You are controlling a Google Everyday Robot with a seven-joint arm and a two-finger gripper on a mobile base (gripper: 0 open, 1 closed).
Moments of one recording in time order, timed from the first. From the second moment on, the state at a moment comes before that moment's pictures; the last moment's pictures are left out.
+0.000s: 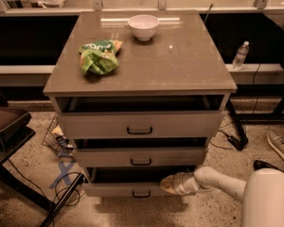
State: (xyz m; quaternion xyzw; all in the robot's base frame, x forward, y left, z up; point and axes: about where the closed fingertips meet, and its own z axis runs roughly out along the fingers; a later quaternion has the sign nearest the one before) arm 0.559 -0.122 0.218 -0.57 0.73 0.20 0.32
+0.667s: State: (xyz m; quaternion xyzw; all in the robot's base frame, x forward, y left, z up) arm 0.556 -0.117 0.216 -0.57 0.73 0.20 0.31
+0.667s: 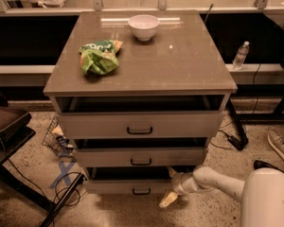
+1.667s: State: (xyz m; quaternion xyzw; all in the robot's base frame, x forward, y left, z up) arm 0.565 -0.109 0.189 -0.57 0.76 0.18 0.25
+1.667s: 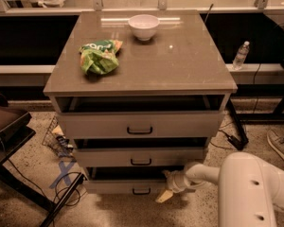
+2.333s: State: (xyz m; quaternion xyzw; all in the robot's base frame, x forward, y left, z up) arm 0.517 -0.134 0.191 -0.53 0.79 0.17 0.24
